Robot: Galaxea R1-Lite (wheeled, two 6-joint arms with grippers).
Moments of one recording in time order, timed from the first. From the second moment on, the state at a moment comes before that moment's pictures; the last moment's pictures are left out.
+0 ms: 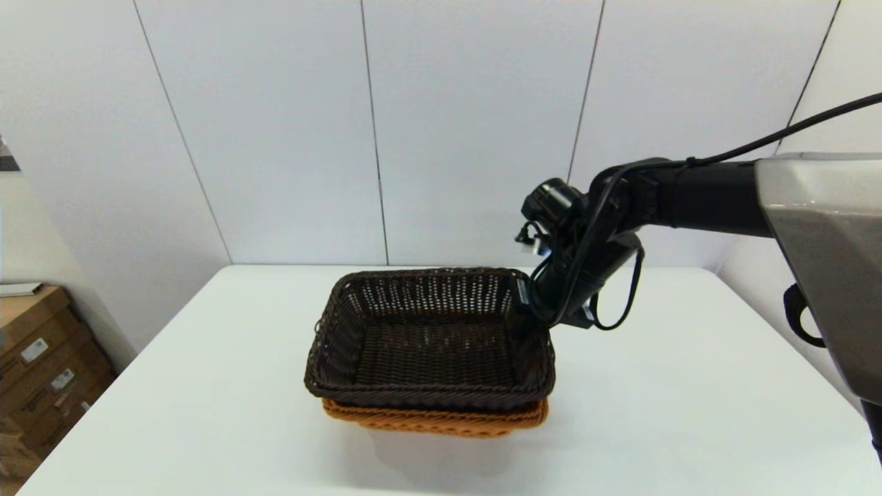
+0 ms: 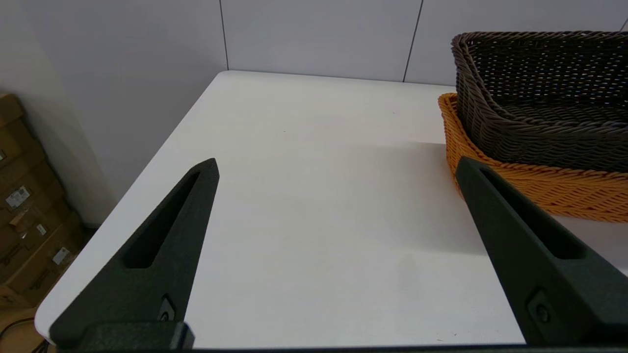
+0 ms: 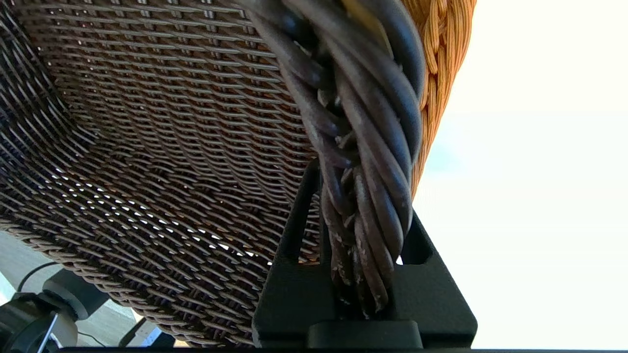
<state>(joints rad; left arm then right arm) 0.00 0.00 0.00 -0.01 0.03 -0.09 0.45 2.25 -1.94 0.92 0.27 0.45</state>
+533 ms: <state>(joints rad) 0.00 0.00 0.00 -0.01 0.03 -0.09 0.45 2.28 -1.94 0.92 0.27 0.44</state>
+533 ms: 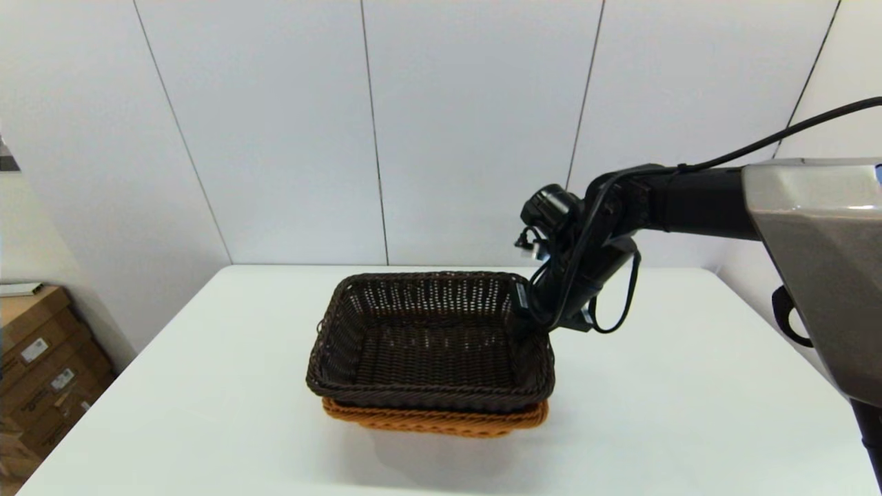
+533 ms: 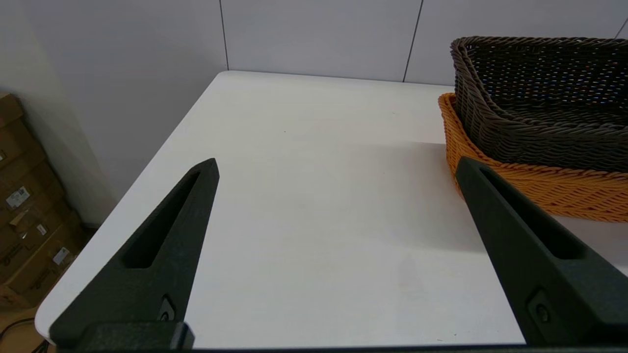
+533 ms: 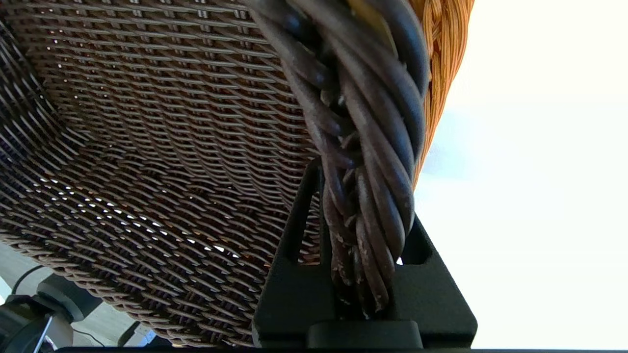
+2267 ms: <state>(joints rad) 0.00 0.00 0.00 -0.01 0.03 -0.09 0.36 2.07 -1.94 0.88 -0.05 0.35</state>
